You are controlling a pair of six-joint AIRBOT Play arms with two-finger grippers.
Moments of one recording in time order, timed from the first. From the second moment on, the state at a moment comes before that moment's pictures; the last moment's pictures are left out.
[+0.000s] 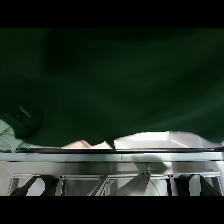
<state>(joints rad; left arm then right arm) 0.51 -0.99 2.13 -2.76 1.48 1.85 -0.85 -0.55 1.26 0.15 1.07 0.70</state>
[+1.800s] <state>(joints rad) 0.14 -1.93 1.77 -2.32 1.50 1.89 -0.46 -1.82 1.32 -0.45 1.16 0.76</state>
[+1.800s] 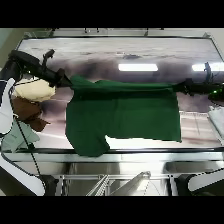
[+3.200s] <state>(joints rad) 0.31 -1.57 1.18 -2.29 1.63 1.90 -0.66 -1.44 0.86 -0.99 1.38 1.11</state>
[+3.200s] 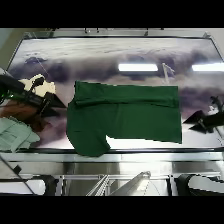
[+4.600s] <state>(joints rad) 0.15 -1.37 0.50 -2.48 1.15 1.95 -0.62 -1.44 0.61 -0.81 1.24 0.95</state>
